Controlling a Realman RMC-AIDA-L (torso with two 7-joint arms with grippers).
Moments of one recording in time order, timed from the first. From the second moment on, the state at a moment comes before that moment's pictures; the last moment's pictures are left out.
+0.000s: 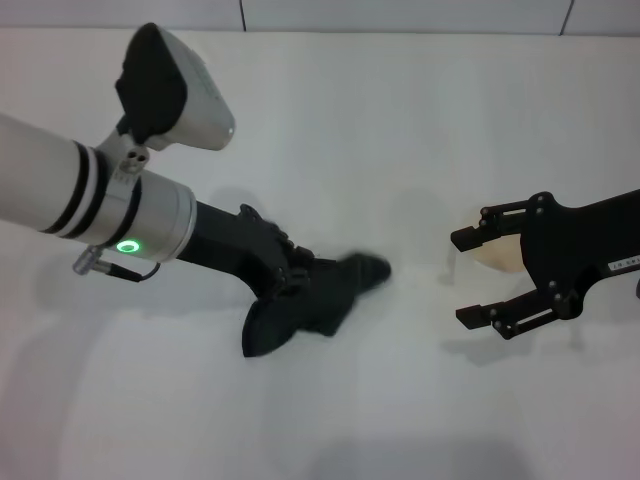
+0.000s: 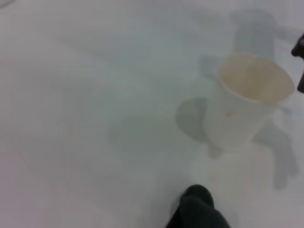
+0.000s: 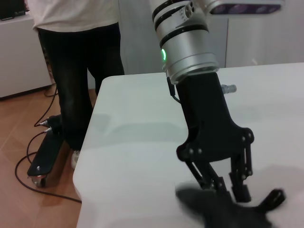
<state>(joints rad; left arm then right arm) -0.56 -2.08 1.45 1.09 2.17 1.32 -2.04 0.43 2.01 -1.14 -1.20 -1.93 -1.70 1.58</state>
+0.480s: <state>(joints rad) -0.44 -2.08 1.21 1.18 2.06 1.51 -1.85 0.38 2.01 -1.11 -1.20 -1.89 -1.70 1.55</state>
